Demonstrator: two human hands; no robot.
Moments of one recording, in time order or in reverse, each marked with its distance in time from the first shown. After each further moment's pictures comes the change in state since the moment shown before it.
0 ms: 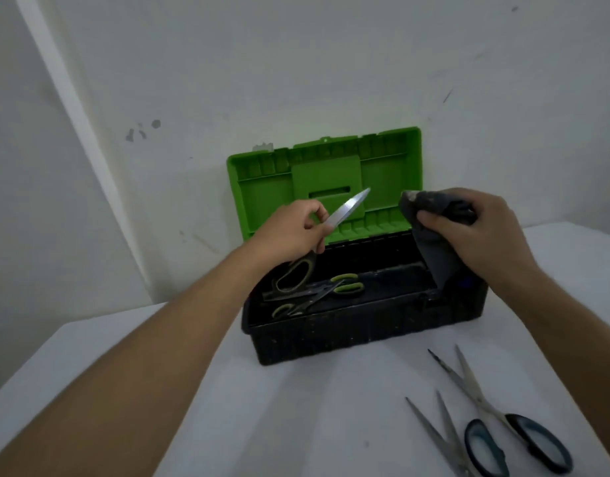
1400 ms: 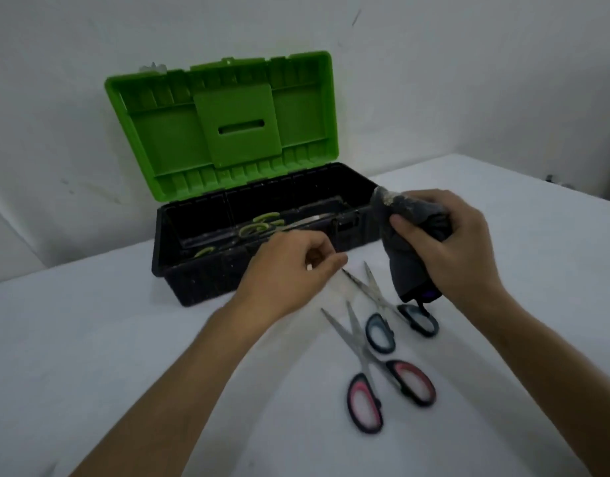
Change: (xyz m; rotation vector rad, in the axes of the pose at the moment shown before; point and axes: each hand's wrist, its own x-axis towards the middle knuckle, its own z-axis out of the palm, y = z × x) left_hand -0.102 0.062 0.110 -0.070 -0.046 0.136; right_hand -0.121 0.008 -0.058 -0.055 0.098 0.050
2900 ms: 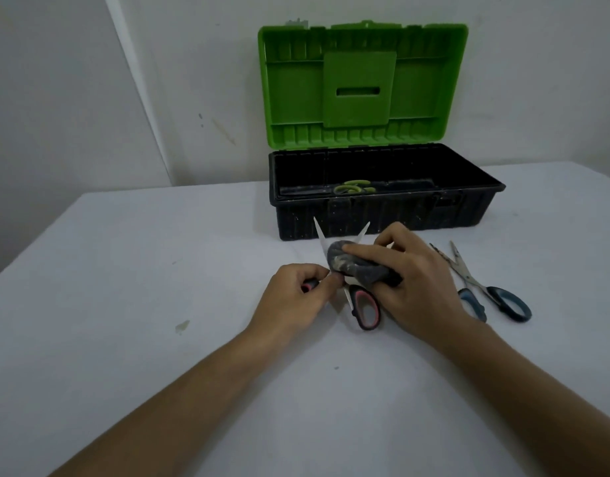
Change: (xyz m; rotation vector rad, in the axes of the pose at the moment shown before) left_hand -0.137 -0.054 -0.009 -0.555 0.168 -0.466; right_hand -0.076 -0.031 0.105 -0.279 -0.432 -0.519
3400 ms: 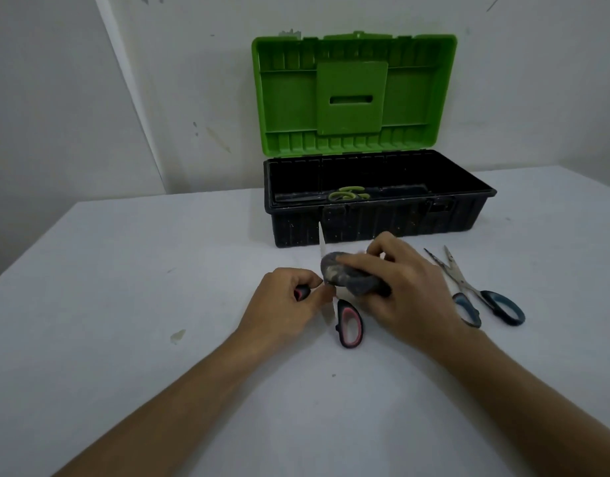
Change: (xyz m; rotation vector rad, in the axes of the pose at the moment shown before) left_hand 0.006 -0.007 -0.011 0.213 0.014 0.120; right_hand -0.001 -0.004 -0.001 -0.085 -0.043 -0.026
